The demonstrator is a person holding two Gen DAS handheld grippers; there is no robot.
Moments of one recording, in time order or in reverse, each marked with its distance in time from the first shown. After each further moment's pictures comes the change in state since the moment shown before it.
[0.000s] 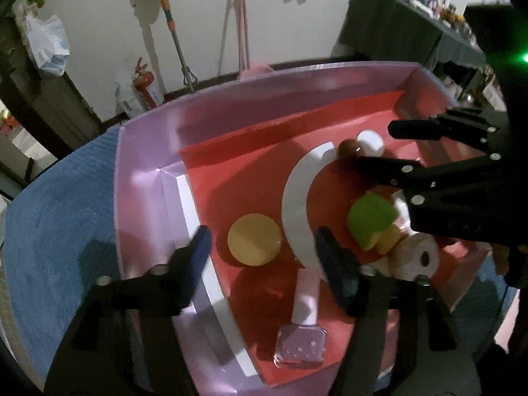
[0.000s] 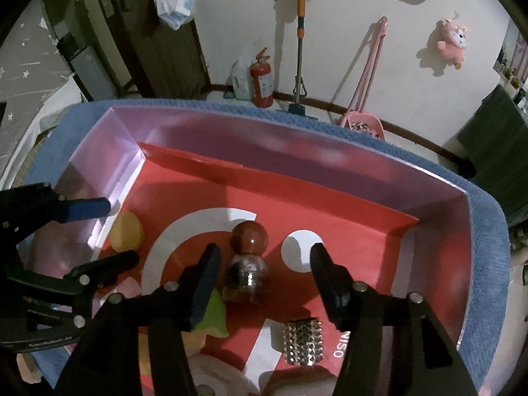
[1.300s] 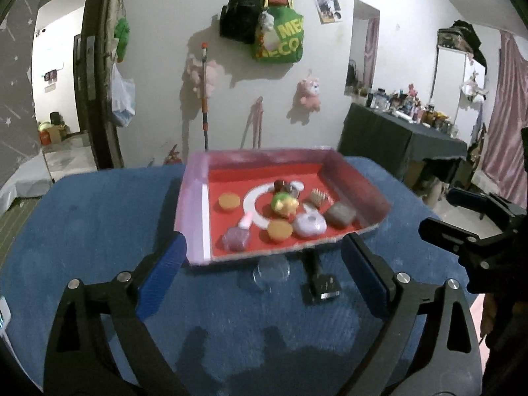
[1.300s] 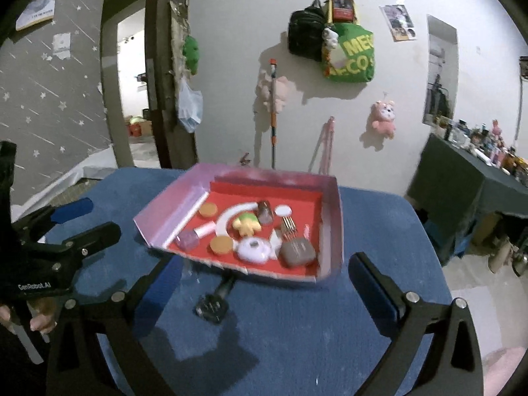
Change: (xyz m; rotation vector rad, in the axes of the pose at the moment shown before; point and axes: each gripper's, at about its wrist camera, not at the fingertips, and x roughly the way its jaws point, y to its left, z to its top) left arm -0.152 -0.080 -0.190 -0.132 -0.561 0.044; right arm -0.211 0.065 -0.221 0.056 -0.521 -0.130
